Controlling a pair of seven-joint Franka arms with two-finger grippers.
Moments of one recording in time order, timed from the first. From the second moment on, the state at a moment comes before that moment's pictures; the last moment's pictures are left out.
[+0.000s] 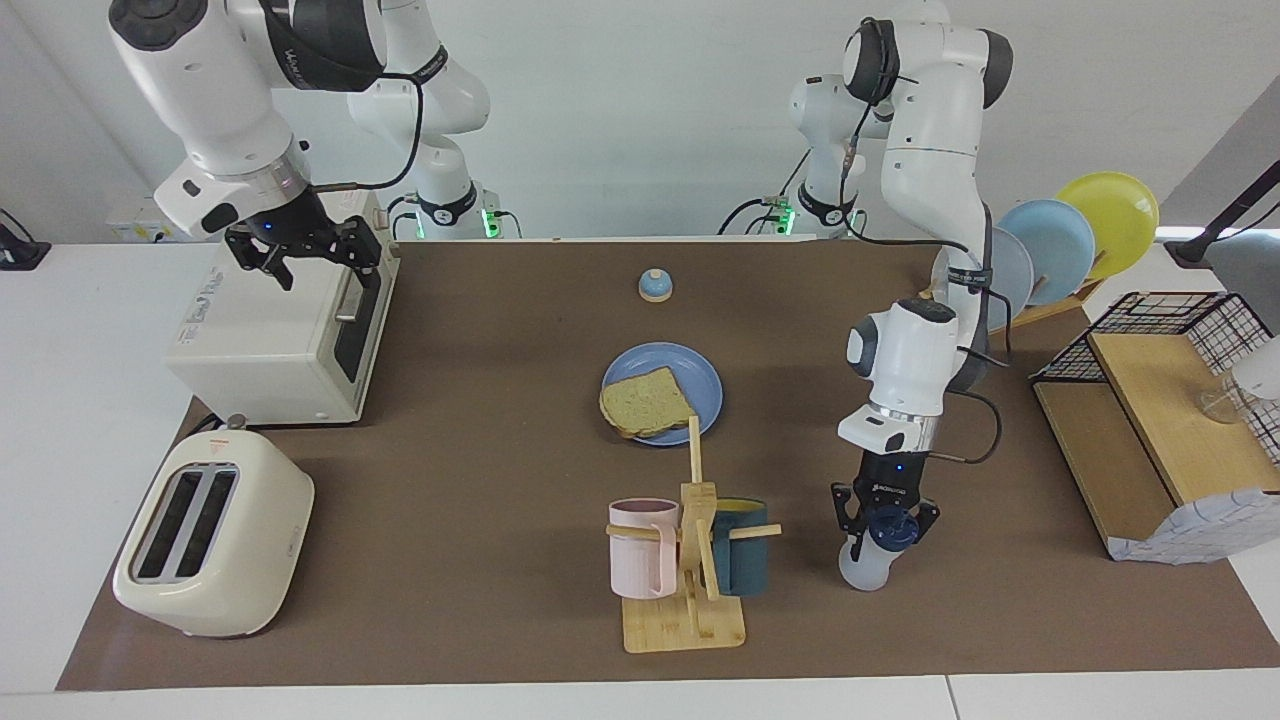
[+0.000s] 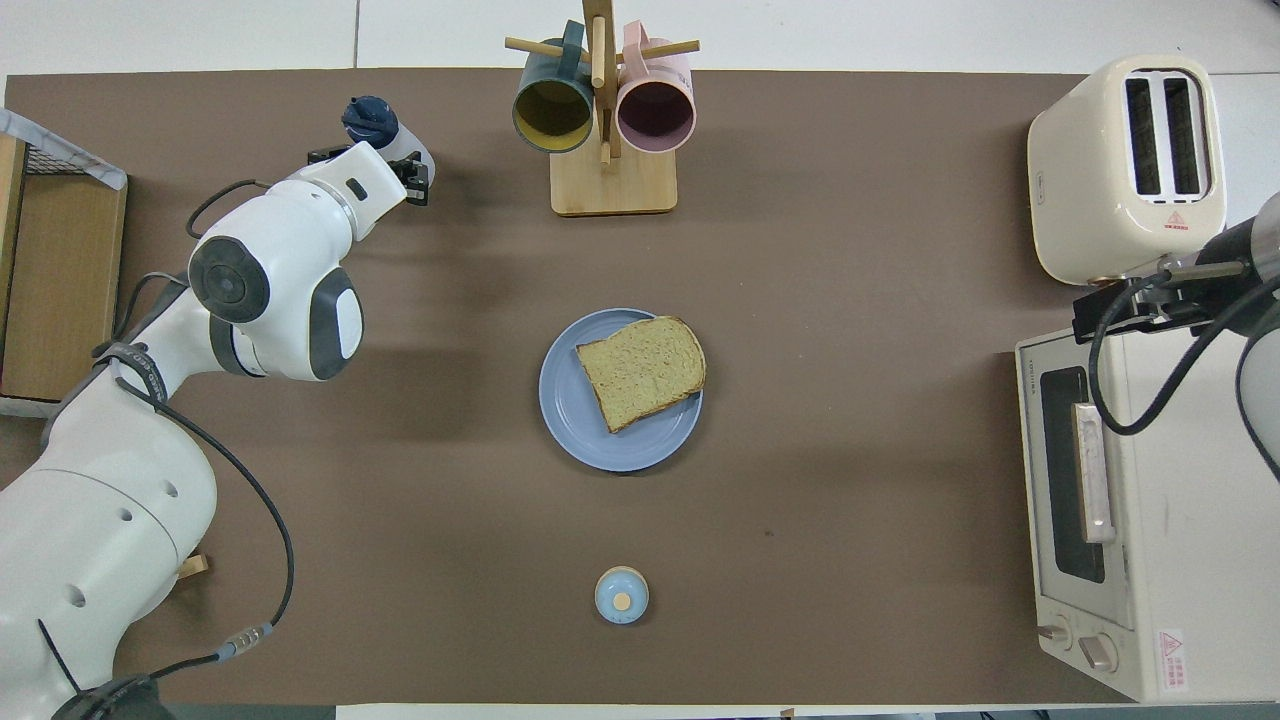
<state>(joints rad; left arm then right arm) -0.18 0.58 -0.06 -1.83 -0.02 3.13 0.16 0.01 -0.02 0.01 -1.66 -0.03 1.56 -0.01</state>
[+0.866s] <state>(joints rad) -0.17 0.58 -0.06 -1.83 -0.02 3.12 0.16 0.01 -0.02 0.01 -1.66 -0.03 1.55 -0.01</state>
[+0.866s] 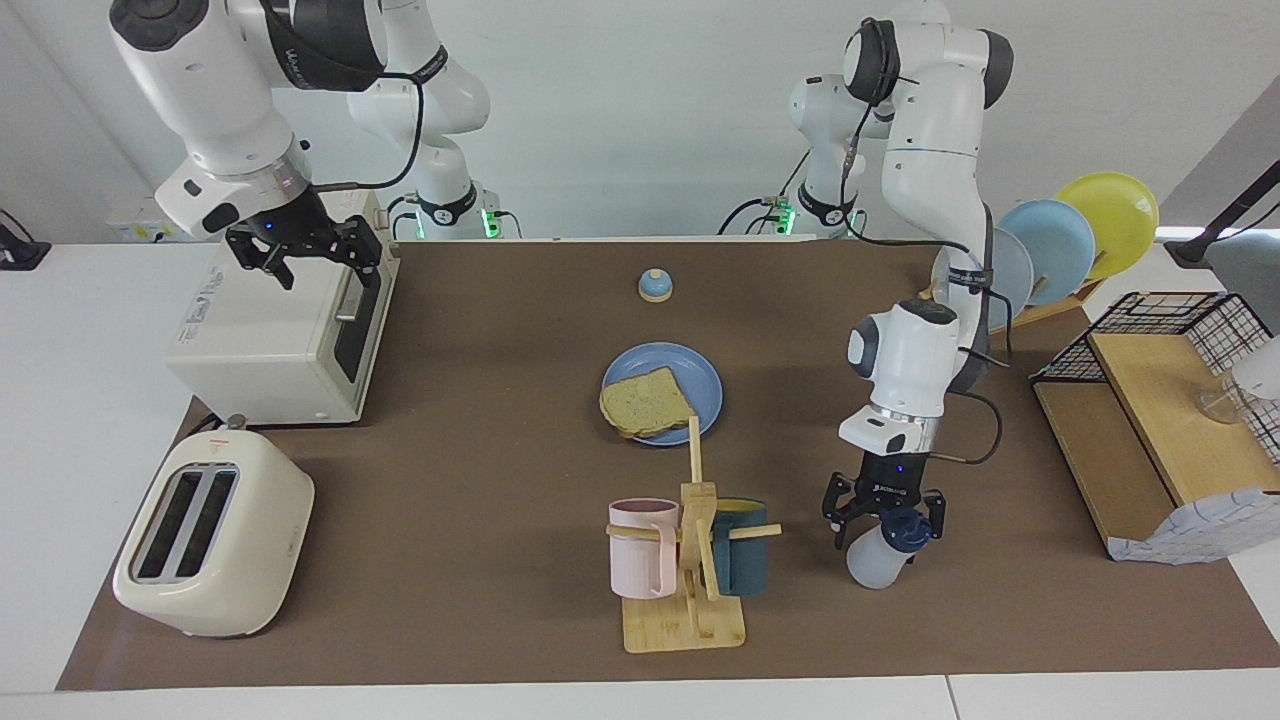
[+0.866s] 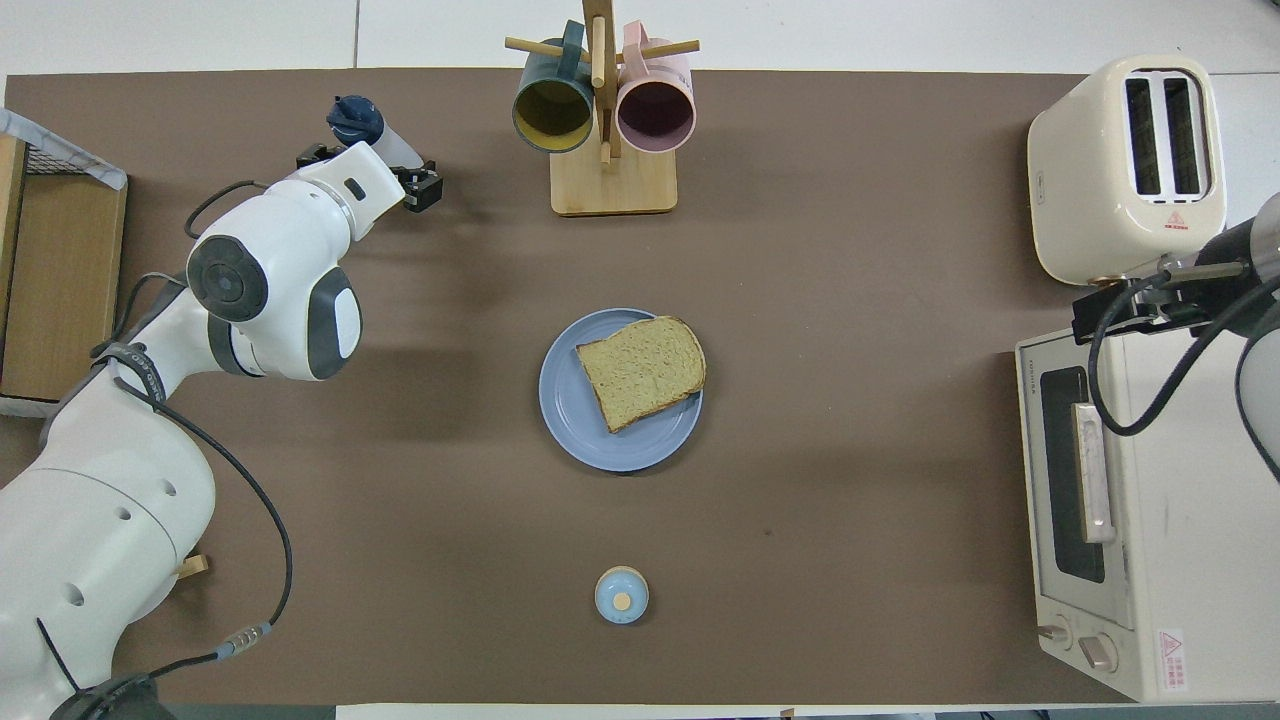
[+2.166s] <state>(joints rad) -0.36 0.03 -0.07 -1.97 -0.02 2.39 -0.18 0.01 -0.02 0.01 -1.66 -0.03 1.55 -0.01</state>
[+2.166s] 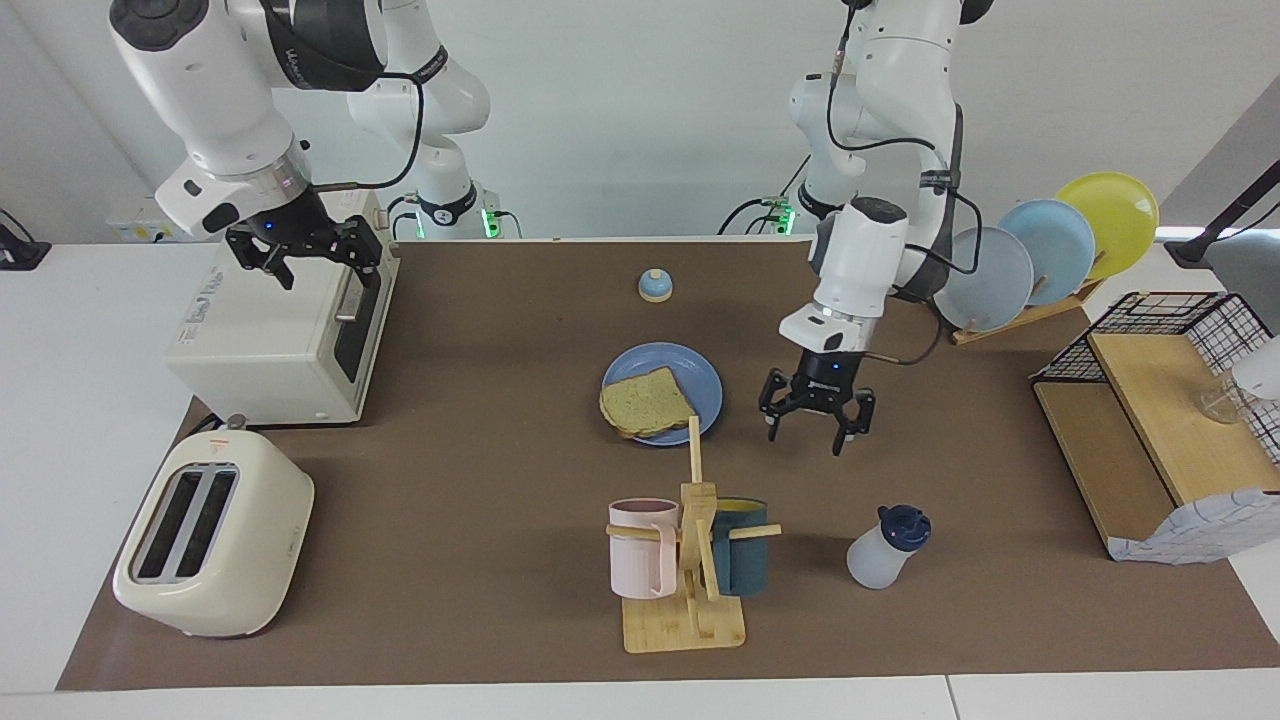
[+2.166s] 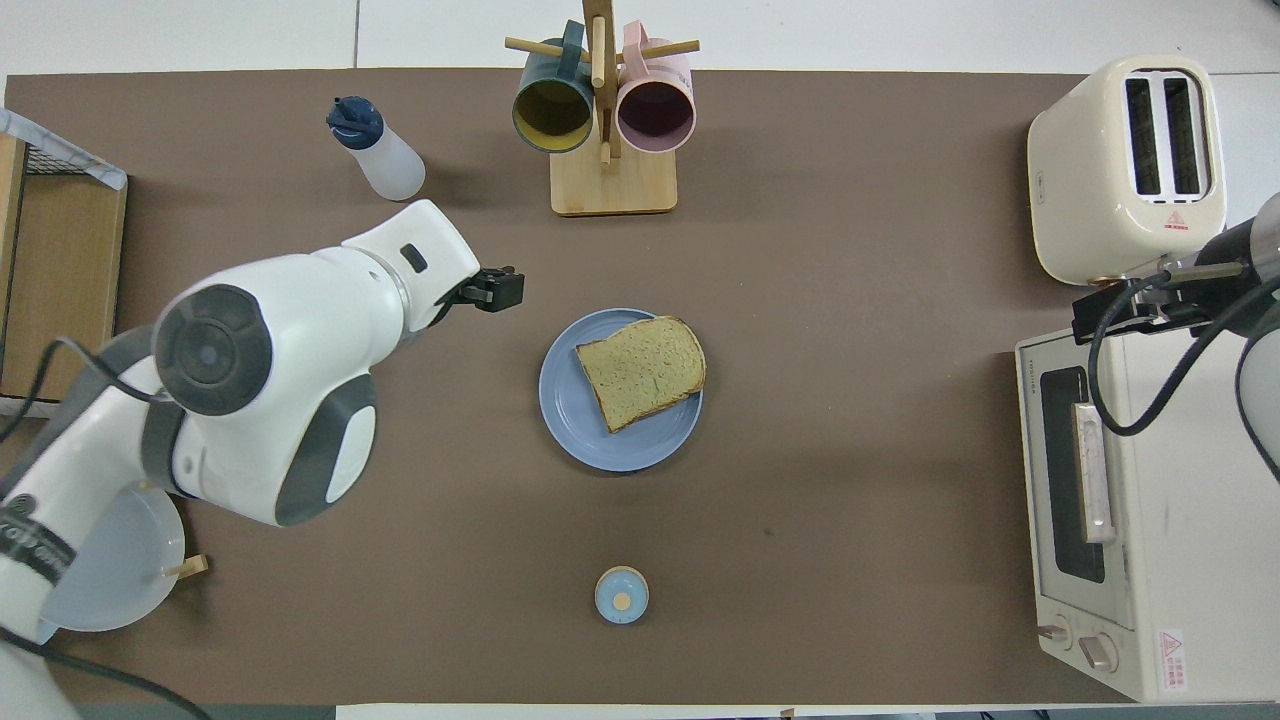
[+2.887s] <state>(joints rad) 0.02 -0.02 -0.05 -1.70 -0.02 1.79 0.29 0.01 -0.02 0.01 -1.66 -0.03 1.55 -0.01</state>
